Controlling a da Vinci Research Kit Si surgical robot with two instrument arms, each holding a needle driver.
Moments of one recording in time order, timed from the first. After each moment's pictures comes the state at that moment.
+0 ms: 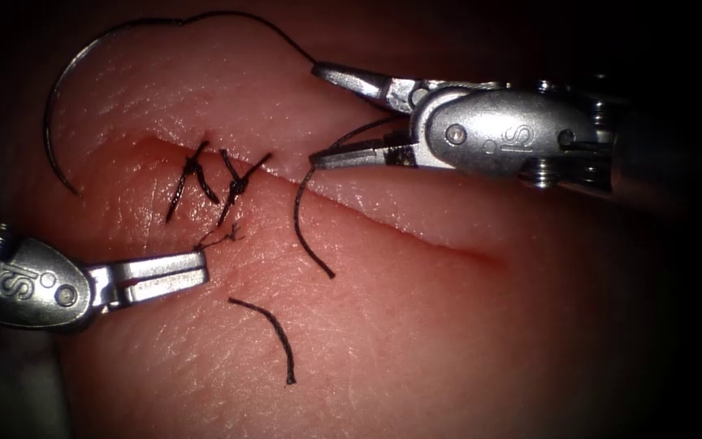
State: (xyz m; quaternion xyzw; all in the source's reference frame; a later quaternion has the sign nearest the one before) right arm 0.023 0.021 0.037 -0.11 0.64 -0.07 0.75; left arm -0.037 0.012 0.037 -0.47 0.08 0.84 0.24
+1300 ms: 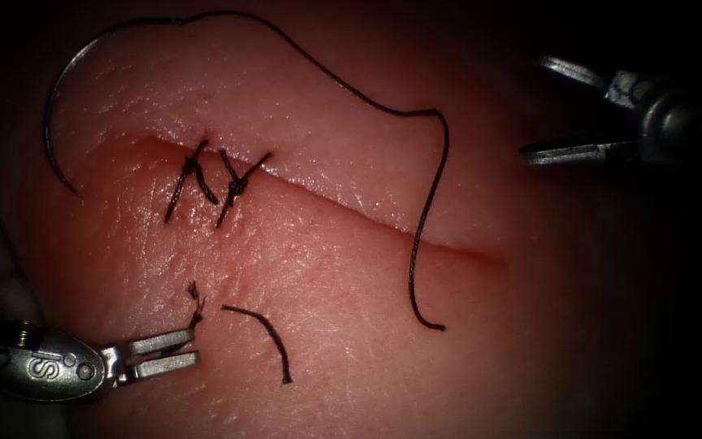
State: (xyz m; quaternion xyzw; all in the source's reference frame) right arm 0.012 0.022 0.035 -0.09 0.64 -0.08 0.76; left arm -0.035 0.005 0.047 -0.45 0.00 0.83 0.32
